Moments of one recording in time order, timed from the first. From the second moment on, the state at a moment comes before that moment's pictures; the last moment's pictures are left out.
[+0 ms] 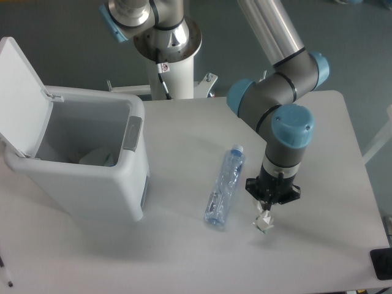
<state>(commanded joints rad) 2.62 -2.06 -1.48 -0.90 1.37 0.64</state>
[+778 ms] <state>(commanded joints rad) 2.47 -1.54 -1.69 -0.91 0.94 0.54</state>
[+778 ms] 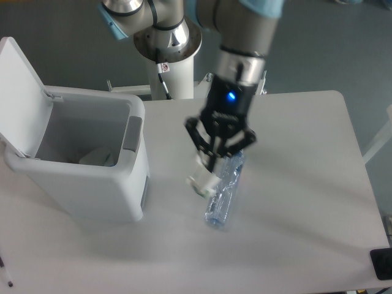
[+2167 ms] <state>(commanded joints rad) 2.64 -1.81 -1.67 -0.90 1.05 0.54</state>
